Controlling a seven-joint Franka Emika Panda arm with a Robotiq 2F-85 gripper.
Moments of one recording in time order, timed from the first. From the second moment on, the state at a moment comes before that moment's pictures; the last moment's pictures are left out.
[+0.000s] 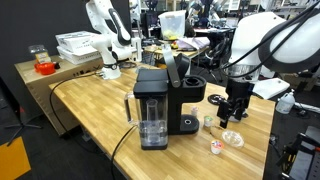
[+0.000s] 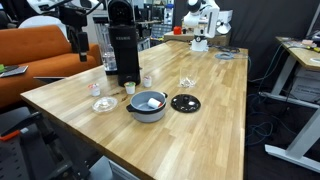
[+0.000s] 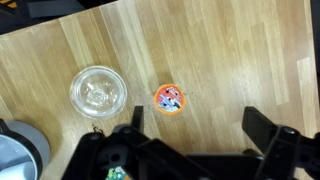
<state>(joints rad) 0.19 -0.04 0.21 -2.57 0.28 2.48 0.24</state>
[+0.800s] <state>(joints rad) 0.20 0.05 0.21 -2.58 0.09 2.50 0.28</state>
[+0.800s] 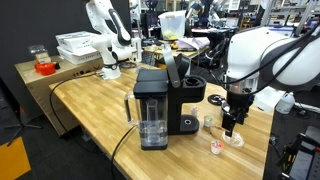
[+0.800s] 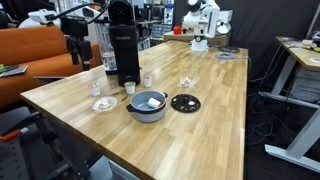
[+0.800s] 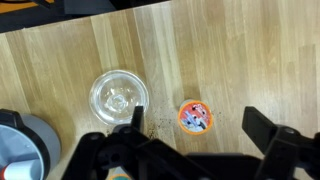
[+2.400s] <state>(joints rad) 0.19 0.22 0.24 -2.59 0.35 2.84 0.04</state>
